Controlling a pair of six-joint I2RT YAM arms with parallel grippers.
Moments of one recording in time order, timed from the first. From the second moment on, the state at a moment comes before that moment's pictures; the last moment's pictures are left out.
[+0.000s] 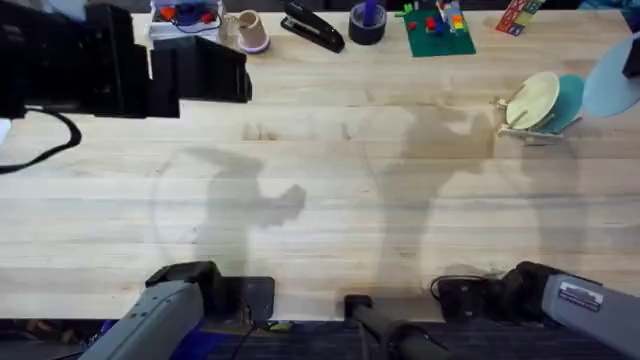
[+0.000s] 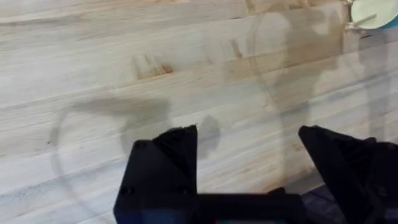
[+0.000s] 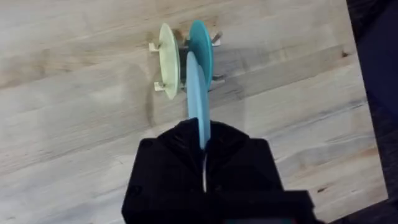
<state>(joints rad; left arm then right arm) 0.13 1.05 1.48 -1.46 0.47 0.13 -0.33 1.27 1.43 -1.16 0.13 -0.11</state>
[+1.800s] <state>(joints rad) 0.13 1.05 1.48 -1.46 0.47 0.13 -0.40 1.45 1.43 -1.04 0.04 -0.19</state>
